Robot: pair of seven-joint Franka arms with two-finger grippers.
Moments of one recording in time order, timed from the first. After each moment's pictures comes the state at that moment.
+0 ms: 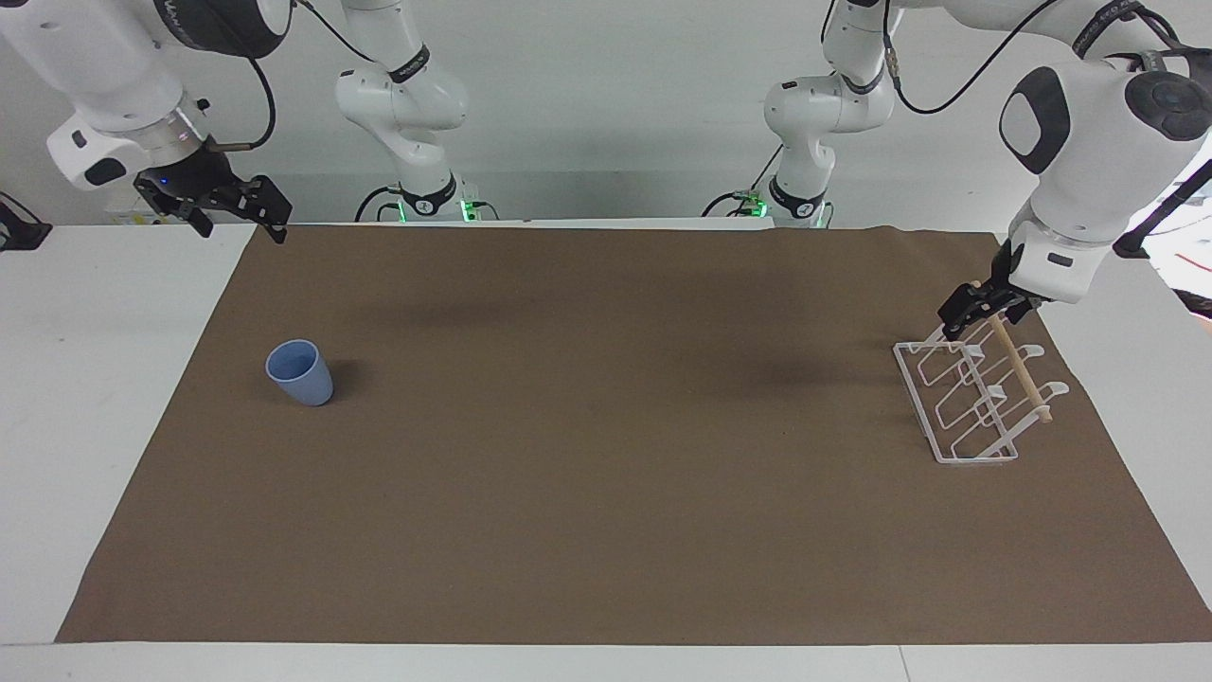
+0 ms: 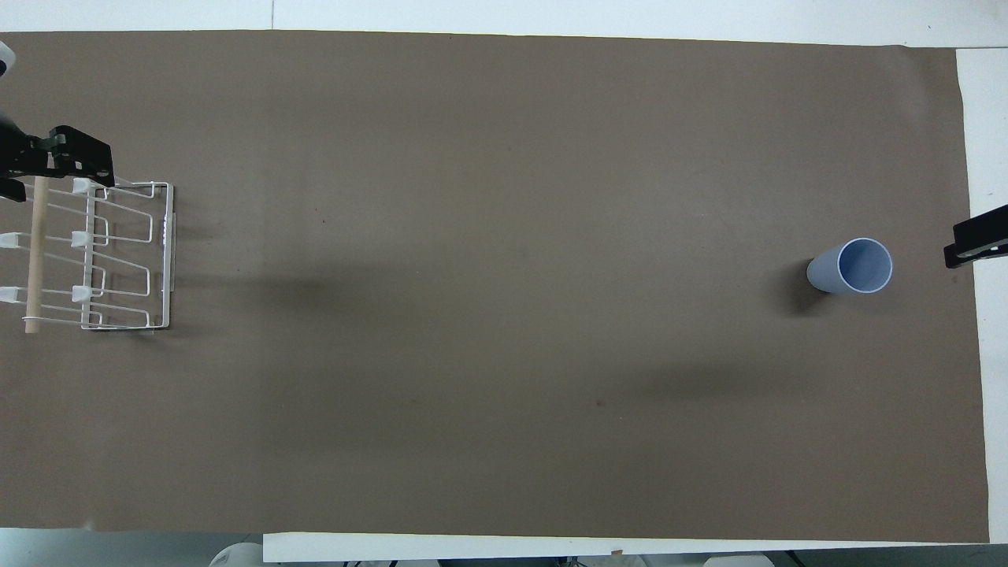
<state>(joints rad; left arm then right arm) -0.01 0.10 -0.08 -1.59 0.09 1.66 -0.15 -0.11 -0.02 -0.02 -1.57 -0.06 1.39 -0.04</state>
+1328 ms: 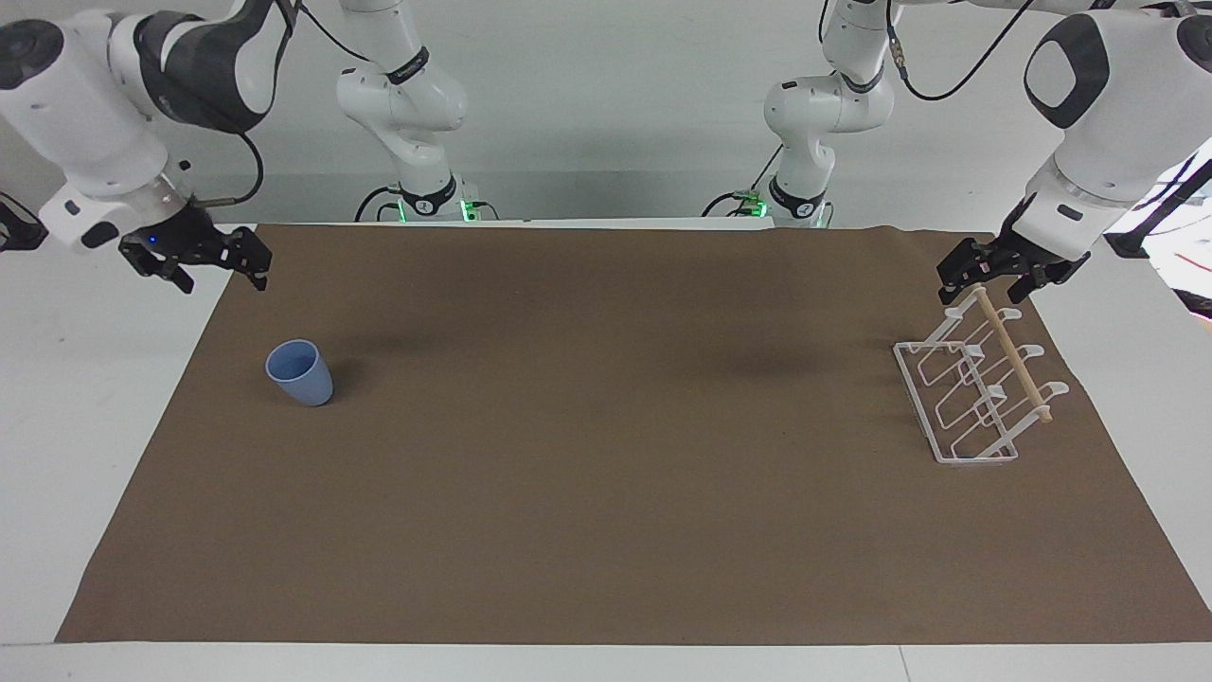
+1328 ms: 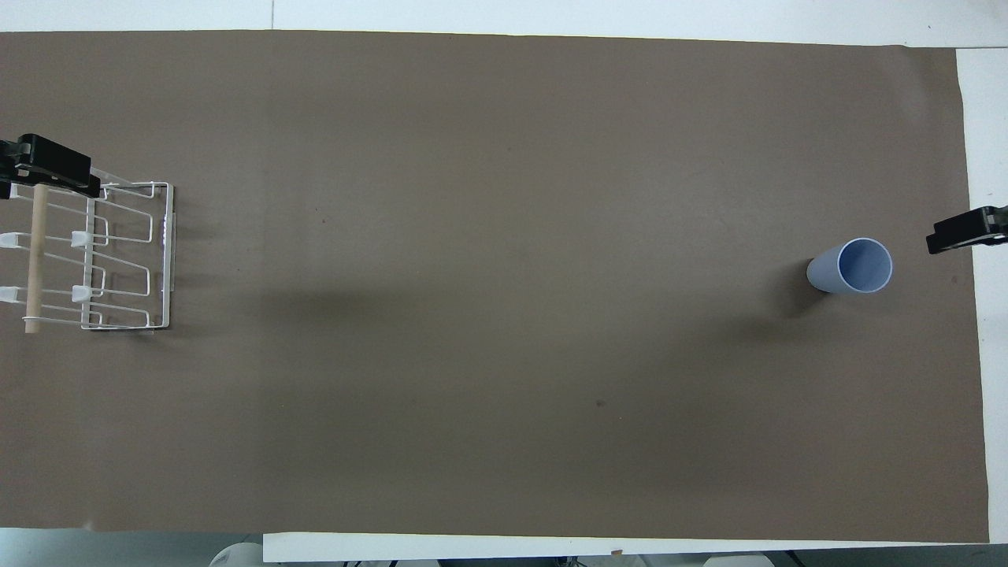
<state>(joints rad) -0.01 0.09 -0.07 -1.52 0.00 1.56 0.02 -0.21 0.04 -0.03 -1.82 -0.05 1.77 -0.28</state>
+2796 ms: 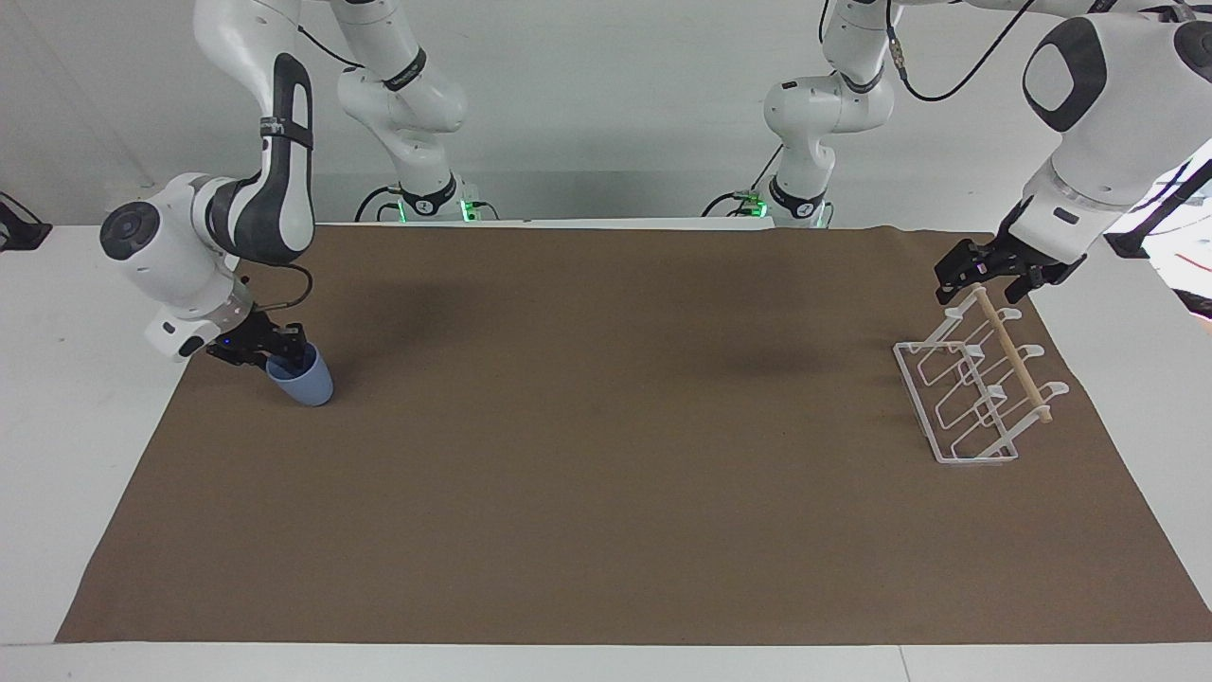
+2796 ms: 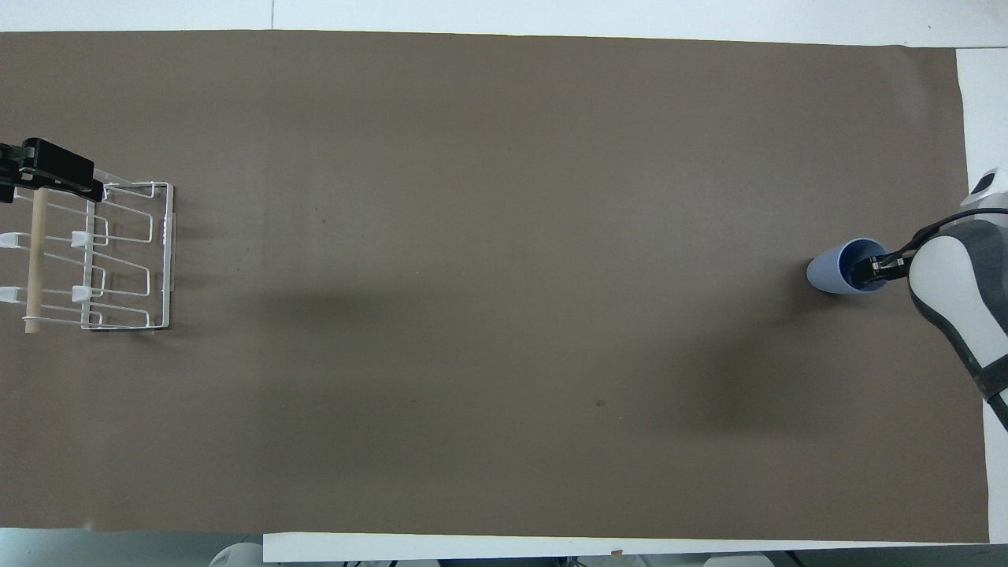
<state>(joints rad) -0.01 0.09 -0.07 -1.53 0.00 1.55 0.02 -0.25 0.13 -0.03 -2.09 0.01 2.10 -0.41</state>
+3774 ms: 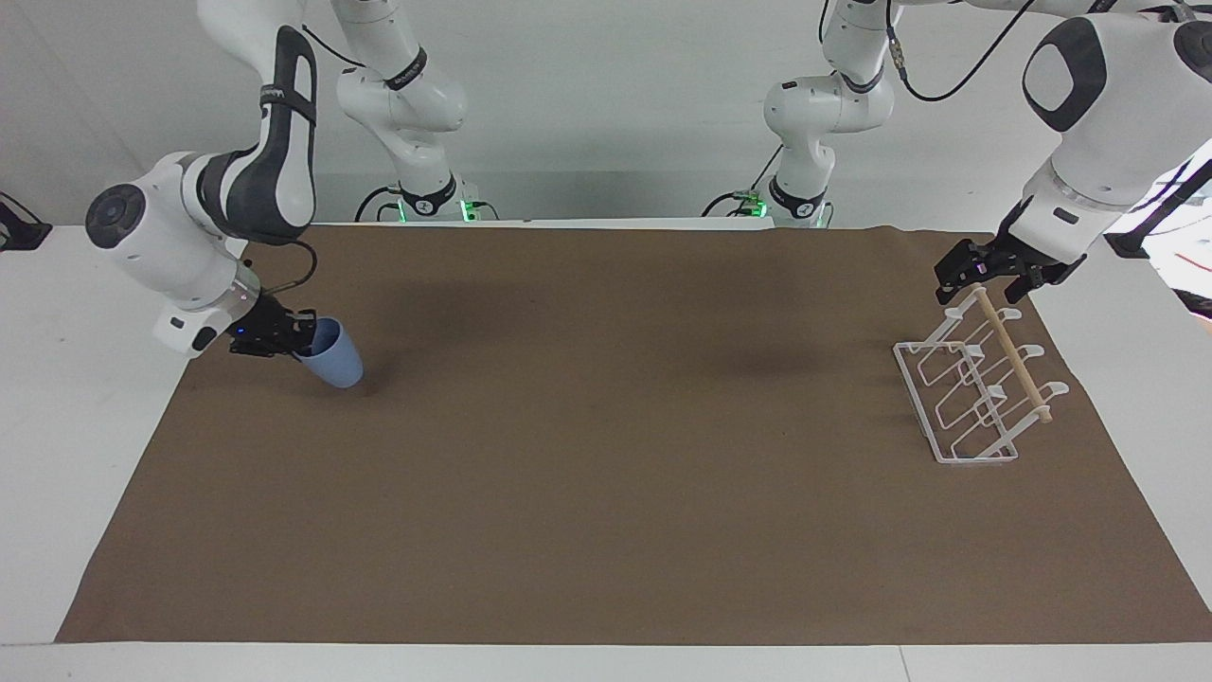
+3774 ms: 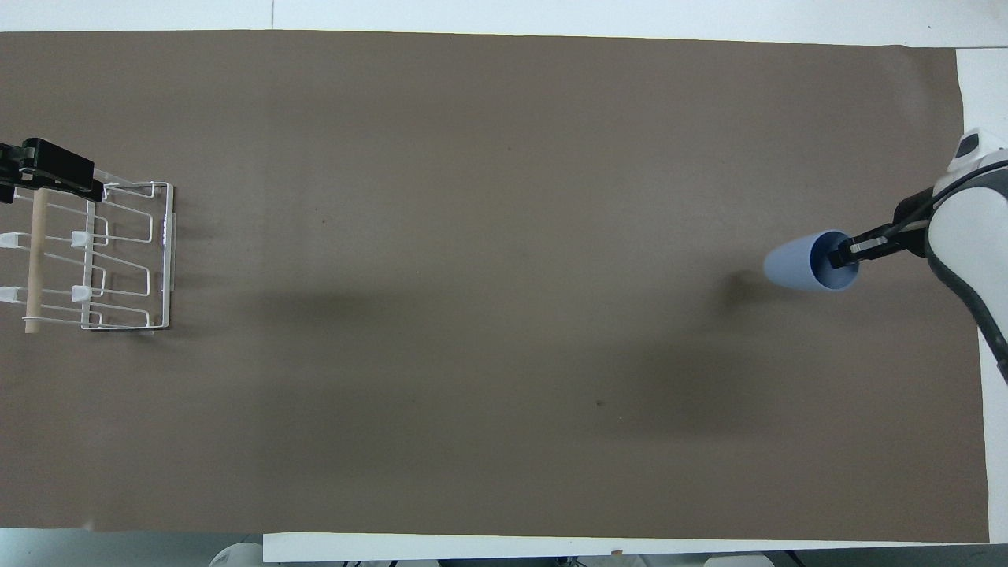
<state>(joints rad) -0.01 0.09 -0.07 -1.53 0.00 1.55 0.02 -0.16 0.09 0.01 -1.90 0.31 1.78 -0.49</state>
